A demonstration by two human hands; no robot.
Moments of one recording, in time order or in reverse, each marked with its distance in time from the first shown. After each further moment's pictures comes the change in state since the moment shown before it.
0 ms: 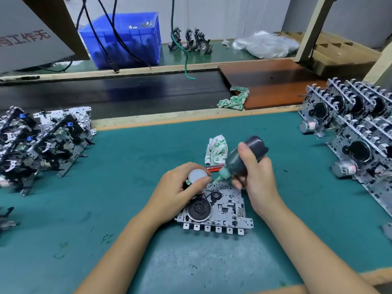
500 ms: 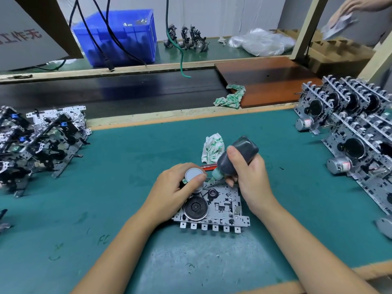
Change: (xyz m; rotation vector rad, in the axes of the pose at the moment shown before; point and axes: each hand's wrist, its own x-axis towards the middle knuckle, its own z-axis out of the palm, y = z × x) left_hand -0.001 0.001 0.001 0.033 0.019 -0.013; right_hand -0.002 0.004 0.000 -0.135 -0.067 -0.104
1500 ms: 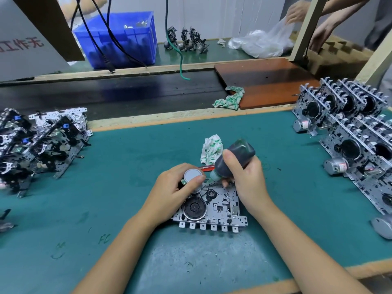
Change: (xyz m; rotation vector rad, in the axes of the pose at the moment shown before) left_hand -0.002 0.003 -0.002 -0.033 0.017 0.007; right_hand -0.003 0.000 0.002 -0.009 0.012 -0.016
